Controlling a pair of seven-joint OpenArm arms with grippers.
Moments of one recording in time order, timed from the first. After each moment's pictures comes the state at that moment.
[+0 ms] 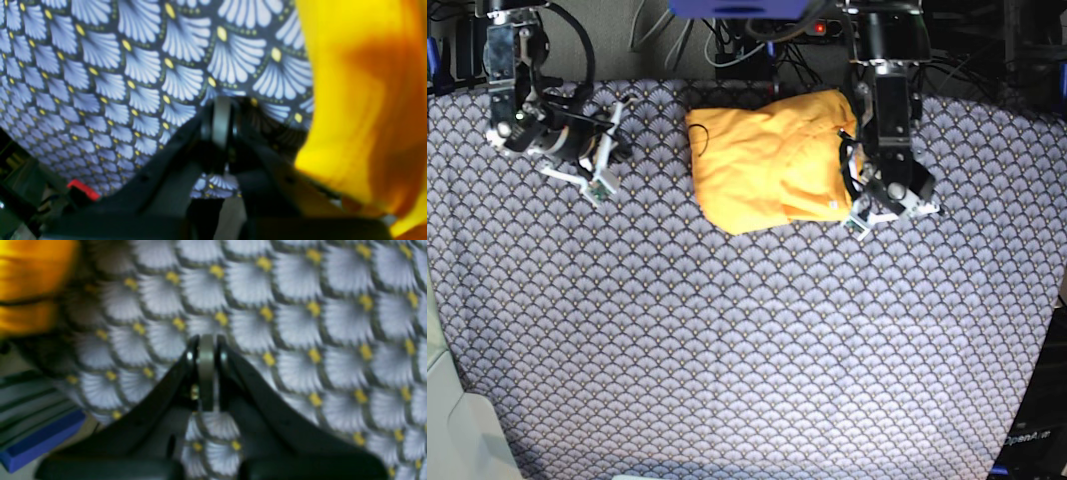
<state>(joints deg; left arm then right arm) -0.8 5.5 -5.8 90.6 24.9 -40.0 78.0 -14.6 15.8 2.6 98.0 17.1 39.7 -52.9</state>
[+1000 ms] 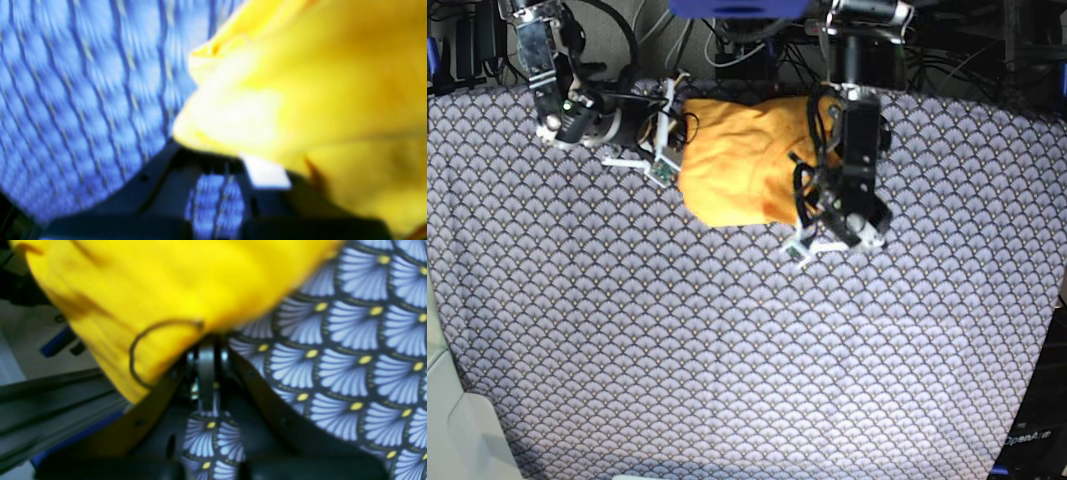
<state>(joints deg) -8.0 7.8 2.5 86.3 16.0 -40.1 78.7 -14.2 14.3 -8.8 98.3 17.8 39.7 -52.0</state>
